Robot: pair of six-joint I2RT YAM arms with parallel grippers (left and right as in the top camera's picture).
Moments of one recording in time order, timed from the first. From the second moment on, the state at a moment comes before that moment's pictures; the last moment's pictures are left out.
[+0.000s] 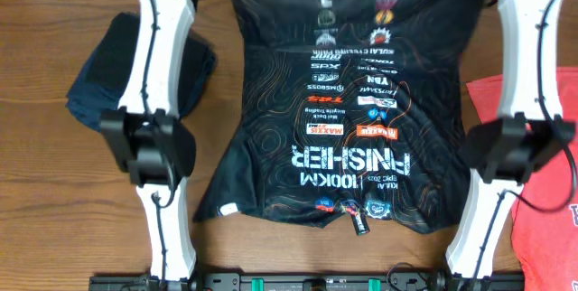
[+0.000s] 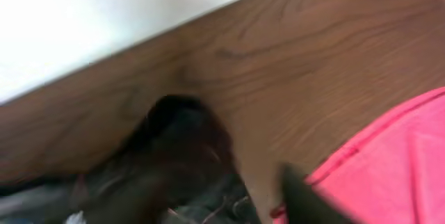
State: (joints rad) left arm -0.10 2.29 2.34 -0.81 0.12 -0.06; right arm -0.07 2.33 2.53 -1.14 0.27 0.34
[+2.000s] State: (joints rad) left arm -0.09 1.51 1.08 -1.35 0.05 -0.29; right arm -0.40 1.16 0.93 -1.11 -0.04 0.25
